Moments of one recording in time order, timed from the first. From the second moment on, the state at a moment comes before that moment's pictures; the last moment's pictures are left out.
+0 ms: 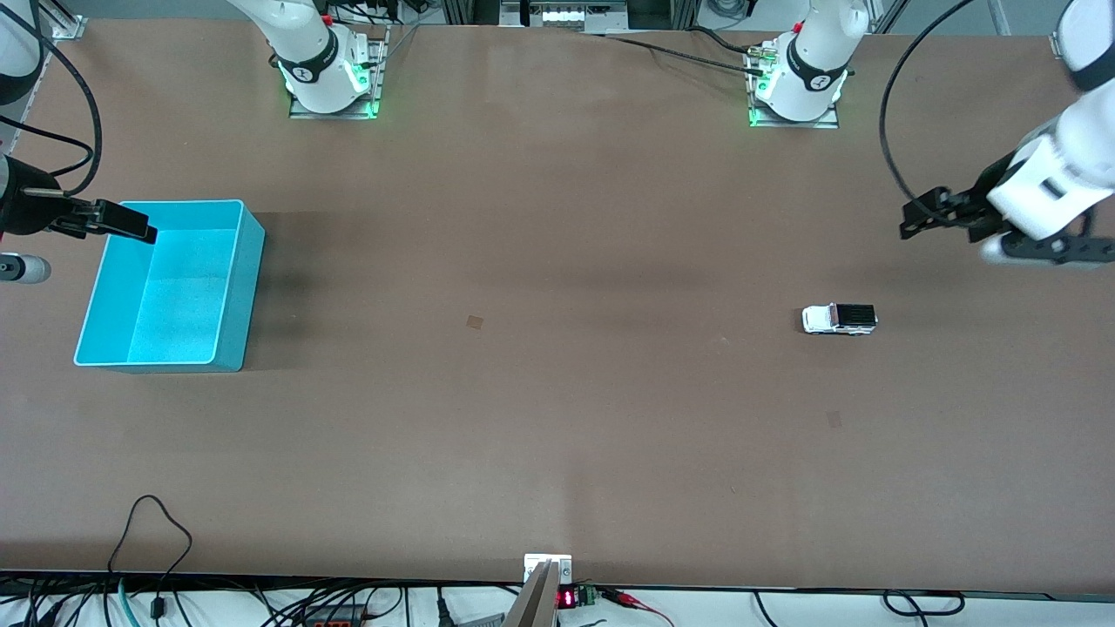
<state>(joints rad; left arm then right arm) 0.04 0.02 -0.05 -1.82 -0.05 1.71 0.09 0.10 0.14 -0.17 -1.53 0.03 1.51 0.00</state>
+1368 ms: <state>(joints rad) 0.07 0.33 -0.05 -2.11 0.04 2.27 1.09 0.10 0.14 -0.17 -1.54 0.03 1.51 0.00</state>
